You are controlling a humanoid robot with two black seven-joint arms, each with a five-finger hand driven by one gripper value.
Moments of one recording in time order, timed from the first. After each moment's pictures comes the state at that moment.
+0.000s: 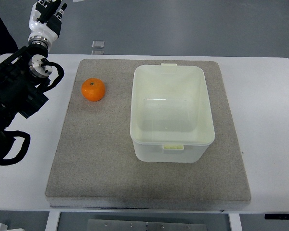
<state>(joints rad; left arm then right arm) -1.16 0.09 -0.61 -0.09 -0.25 -0.22 -0.40 0.07 0.00 -0.05 0.23 0.07 -0.21 0.10</state>
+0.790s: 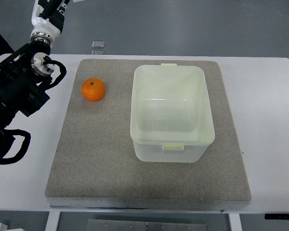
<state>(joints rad) -1.17 0.09 -0.60 -0.12 -0.24 -0.24 -0.42 0.07 0.00 -0.05 0.23 0.07 -0.21 0.10</state>
